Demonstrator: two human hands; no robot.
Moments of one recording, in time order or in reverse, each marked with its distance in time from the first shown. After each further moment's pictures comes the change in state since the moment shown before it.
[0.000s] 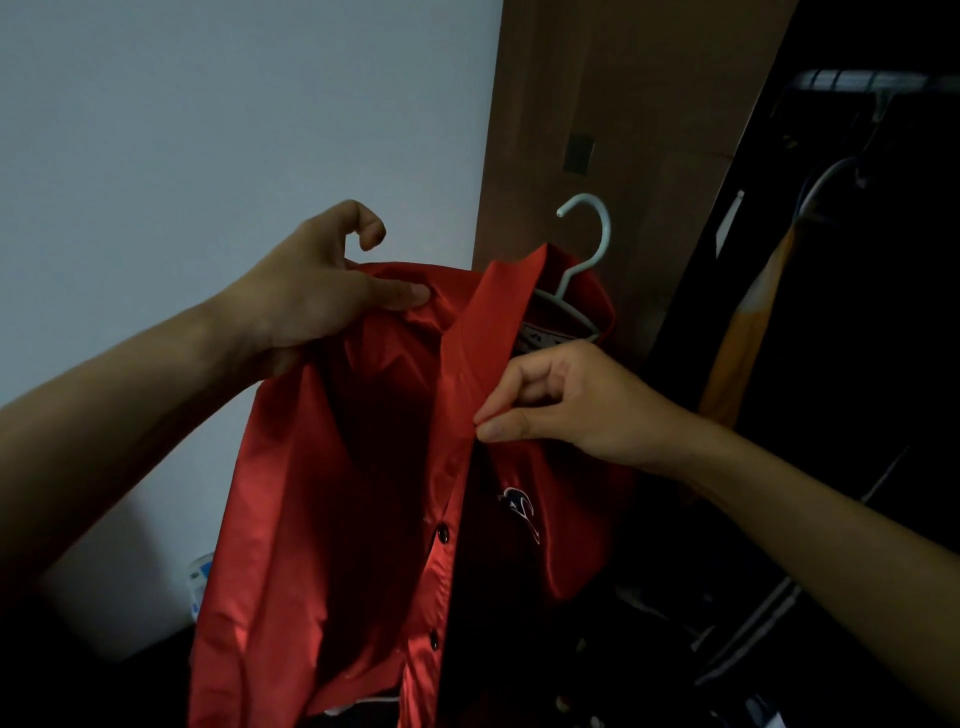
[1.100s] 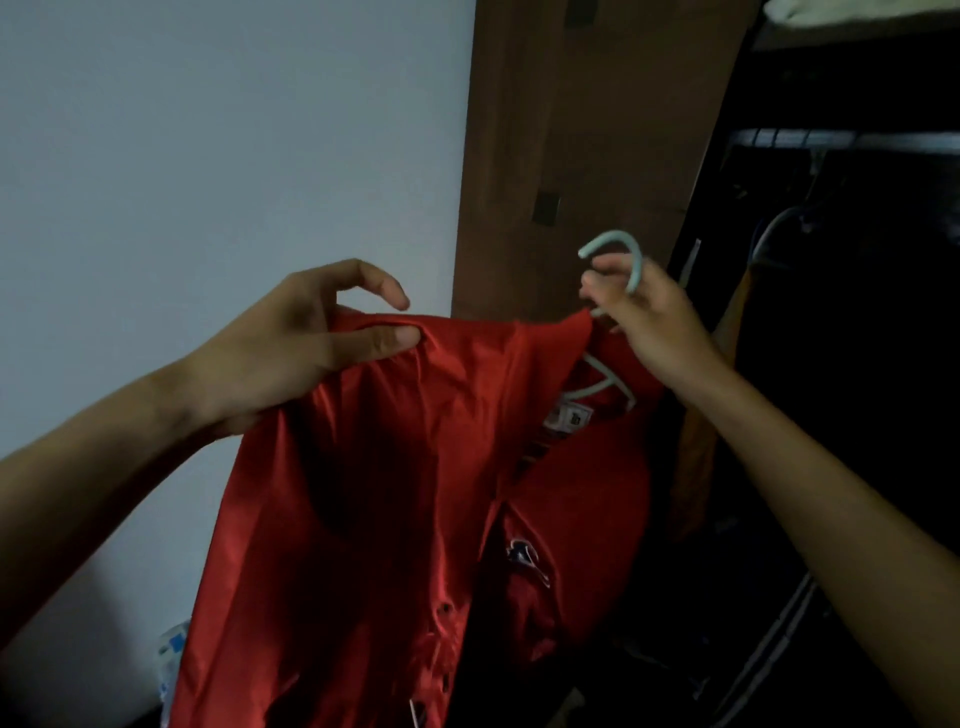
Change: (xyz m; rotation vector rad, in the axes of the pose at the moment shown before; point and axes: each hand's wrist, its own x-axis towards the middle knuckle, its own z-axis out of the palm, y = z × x) left_hand -0.001 0.014 0.002 0.079 -0.157 0.222; right_hand 0.024 0.011 -0.107 -0.183 0.752 -0.025
